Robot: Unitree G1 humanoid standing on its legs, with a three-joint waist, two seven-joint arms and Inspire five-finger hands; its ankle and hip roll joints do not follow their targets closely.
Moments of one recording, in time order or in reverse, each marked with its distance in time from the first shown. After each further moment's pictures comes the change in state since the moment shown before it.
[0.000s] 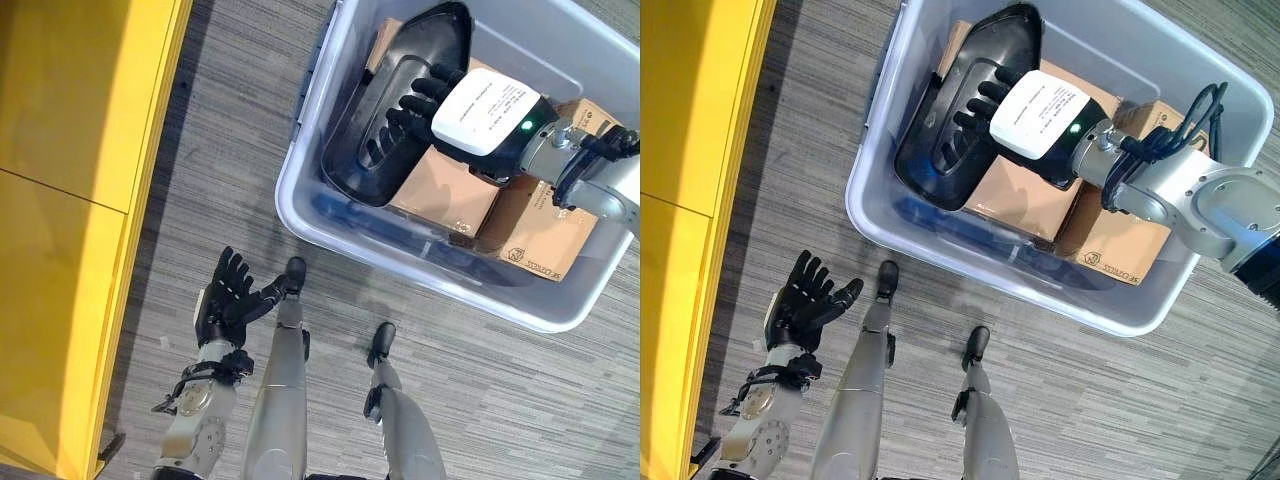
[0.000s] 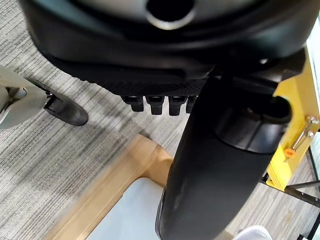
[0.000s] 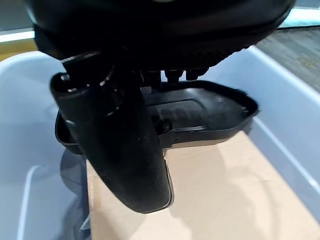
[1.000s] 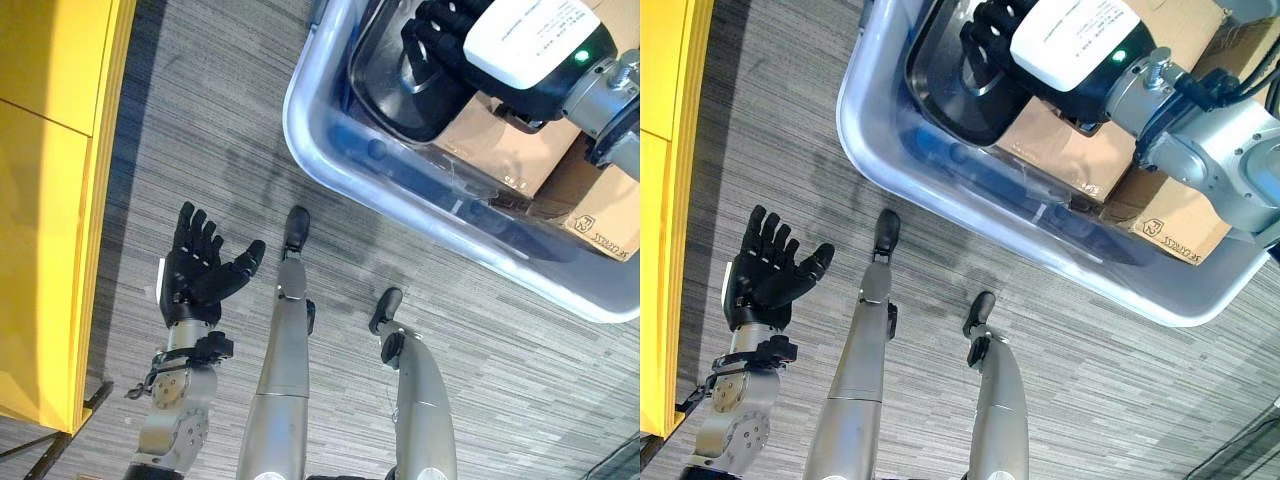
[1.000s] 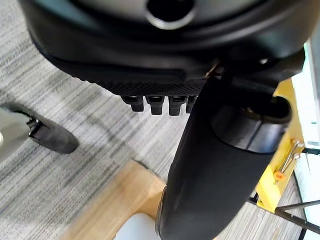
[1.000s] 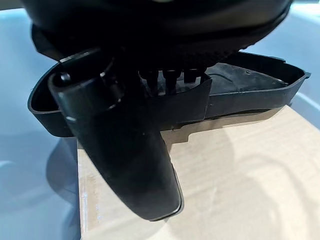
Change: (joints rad) left arm 0.004 0.082 0.049 -0.156 -0.001 -0.089 0.060; right arm -0.067 -0.031 -0.092 0.075 0.036 0.005 -0.068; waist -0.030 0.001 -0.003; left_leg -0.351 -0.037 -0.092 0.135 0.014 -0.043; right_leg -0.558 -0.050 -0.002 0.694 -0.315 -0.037
